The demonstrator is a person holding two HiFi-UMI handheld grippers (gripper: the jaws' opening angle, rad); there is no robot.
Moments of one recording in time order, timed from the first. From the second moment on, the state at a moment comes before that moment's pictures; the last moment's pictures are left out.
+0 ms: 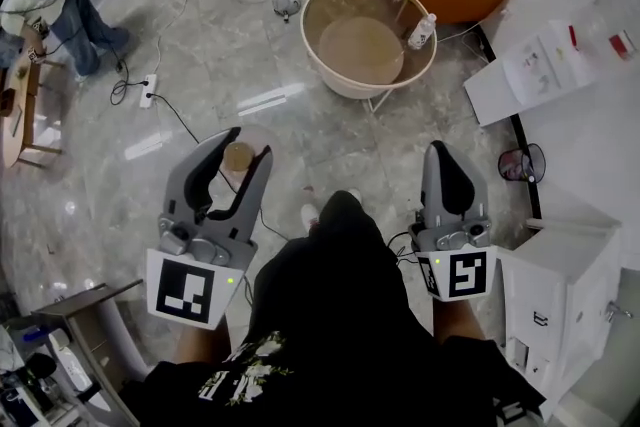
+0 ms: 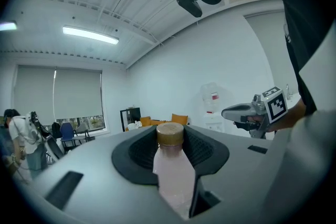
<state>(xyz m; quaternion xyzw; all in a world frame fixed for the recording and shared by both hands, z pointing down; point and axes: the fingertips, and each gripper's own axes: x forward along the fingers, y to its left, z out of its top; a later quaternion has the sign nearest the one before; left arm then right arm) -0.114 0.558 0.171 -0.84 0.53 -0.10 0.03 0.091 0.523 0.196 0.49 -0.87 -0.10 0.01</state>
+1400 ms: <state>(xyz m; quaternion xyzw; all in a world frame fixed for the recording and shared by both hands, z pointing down) -0.227 0.369 0.137 -0.85 0.52 -0.11 0.03 -0.051 0.315 0.183 0.44 -0.90 -0.09 -0.01</state>
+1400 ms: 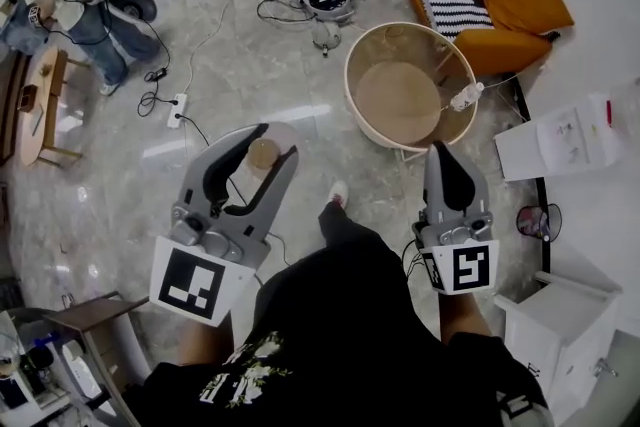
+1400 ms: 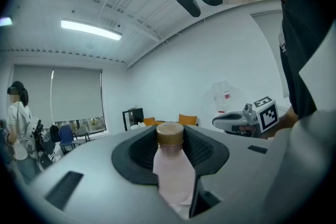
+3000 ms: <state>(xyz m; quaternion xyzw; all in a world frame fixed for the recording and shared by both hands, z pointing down) -0.247 0.007 0.142 -0.93 0.37 -0.08 0.02 -0.052 0.031 0.201 0.58 -0.81 -0.10 0.05</state>
